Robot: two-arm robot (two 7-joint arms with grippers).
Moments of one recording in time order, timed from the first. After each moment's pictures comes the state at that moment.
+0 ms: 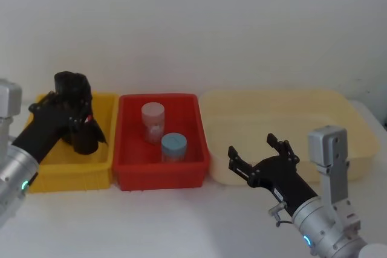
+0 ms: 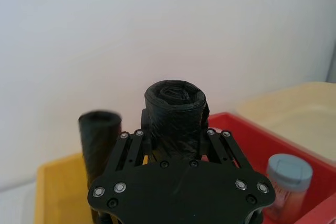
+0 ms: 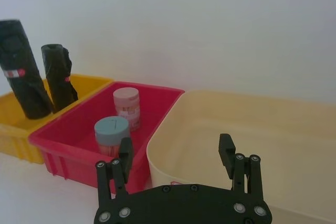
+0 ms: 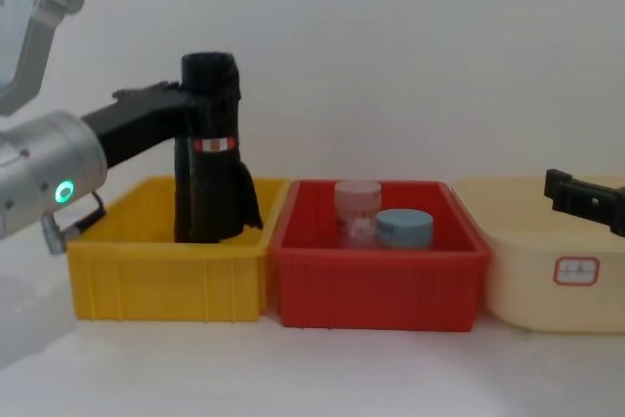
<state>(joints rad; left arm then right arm) -0.46 0.22 0.29 -1.24 -0.37 -0.19 -0.38 -0.01 0.34 -0.23 -1.77 0.29 0.03 0.07</state>
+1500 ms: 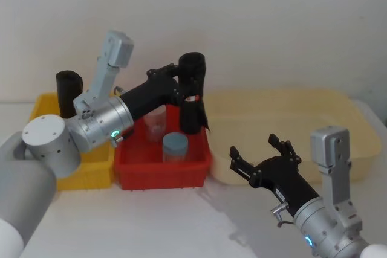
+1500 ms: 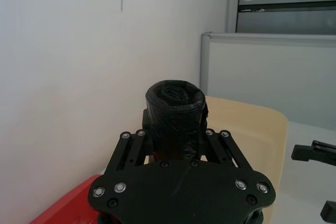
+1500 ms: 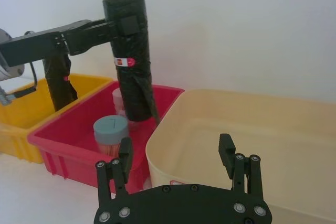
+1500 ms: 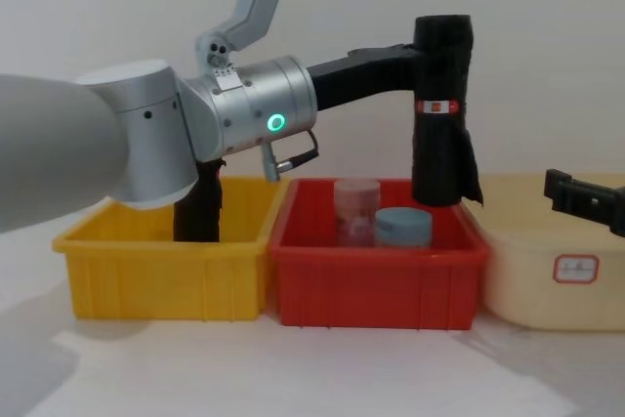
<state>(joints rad) -0.94 -0.04 0.47 -0.60 -0.47 -0.27 -0.84 -0.01 0.34 -0.23 -1.77 0.29 0.03 0.07</state>
